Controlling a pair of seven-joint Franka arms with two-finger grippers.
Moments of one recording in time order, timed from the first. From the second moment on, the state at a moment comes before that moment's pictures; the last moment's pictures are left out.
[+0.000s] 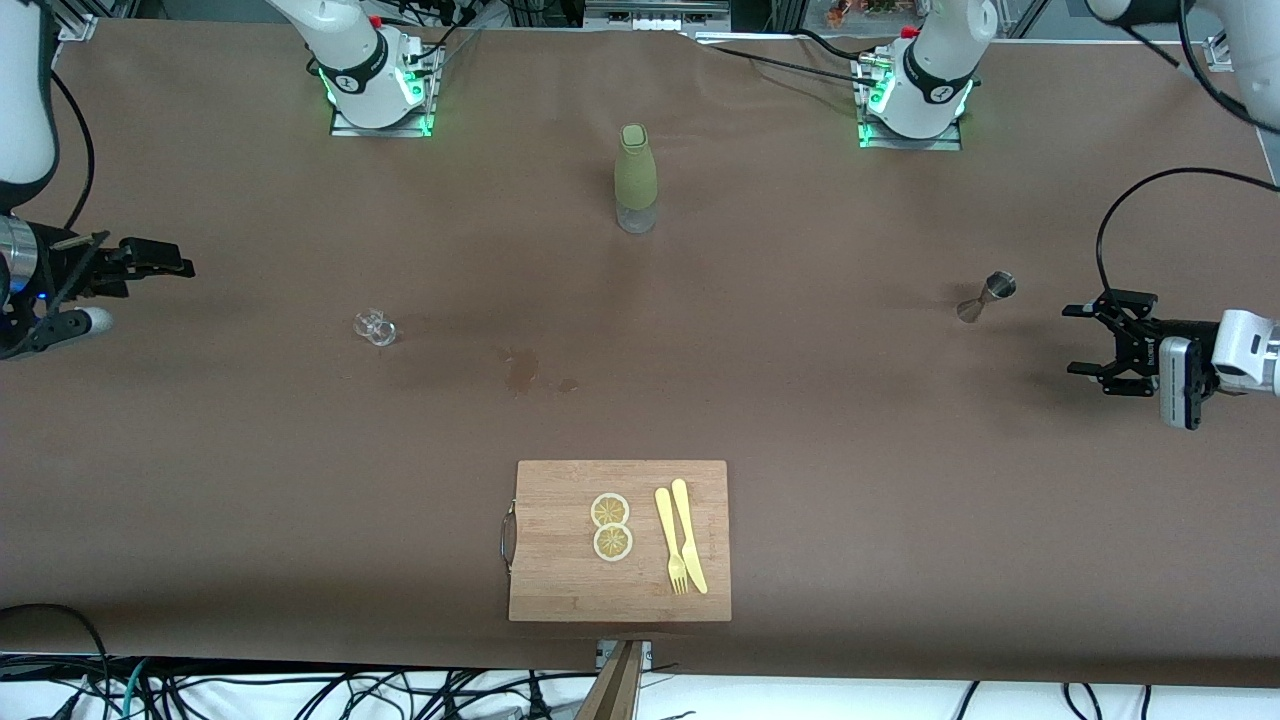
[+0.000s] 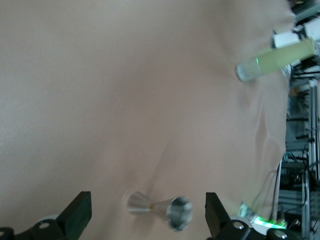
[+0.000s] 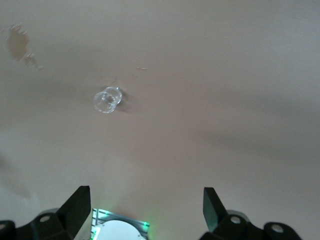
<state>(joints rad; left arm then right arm) 0.13 0.57 0.28 -1.46 -0.54 1.38 1.36 0.02 0.22 -0.14 -1.58 0.02 1.50 -0.29</state>
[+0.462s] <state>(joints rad) 0.08 0.41 0.16 -1.44 -0.34 1.43 1.10 0.03 0.12 -0.11 -1.54 -0.02 1.53 -0.09</state>
